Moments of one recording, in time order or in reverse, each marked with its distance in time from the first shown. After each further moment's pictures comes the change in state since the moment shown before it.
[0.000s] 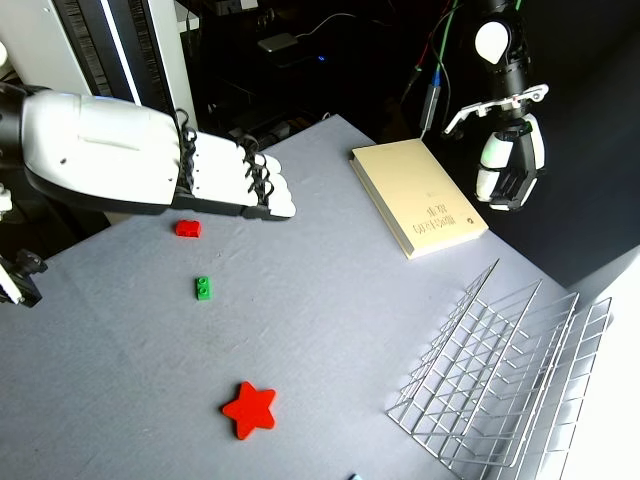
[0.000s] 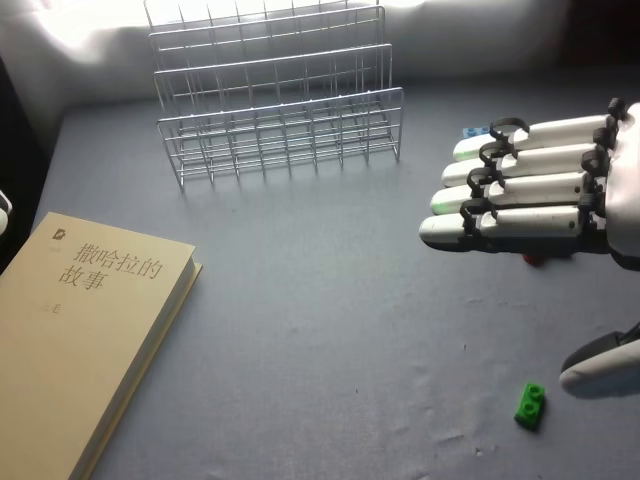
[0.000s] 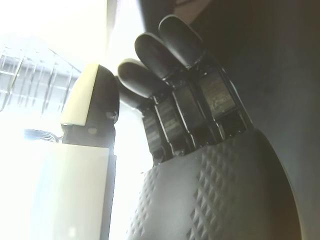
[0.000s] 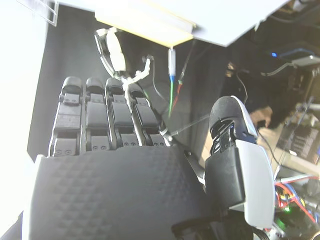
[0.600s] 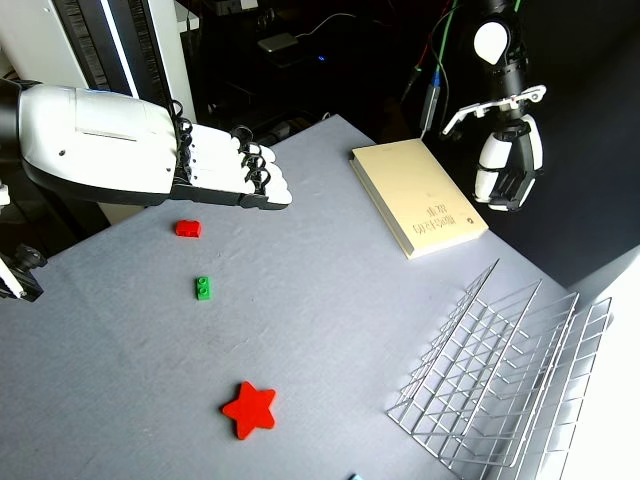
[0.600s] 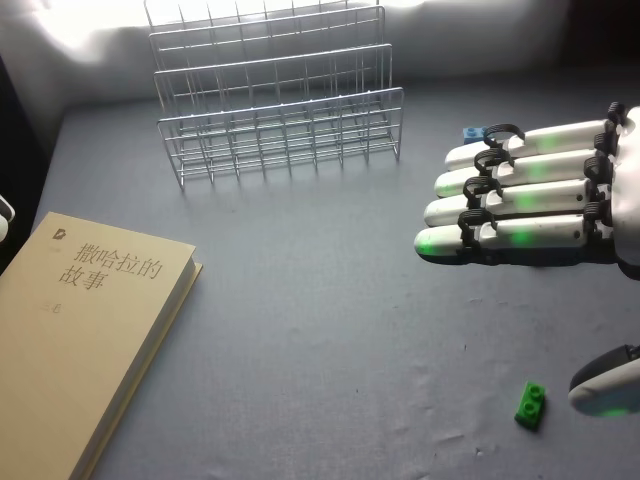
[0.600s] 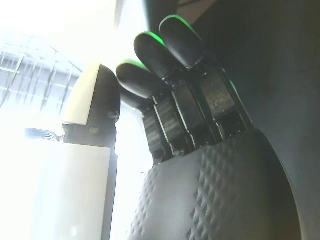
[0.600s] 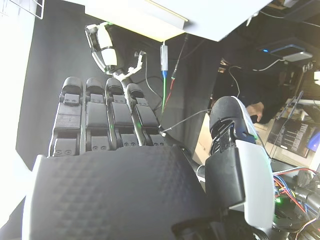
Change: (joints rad) left arm 0.022 -0.002 -0.011 -0.063 0.007 0.001; right arm 0.014 0.008 0.002 -0.005 0.067 0.009
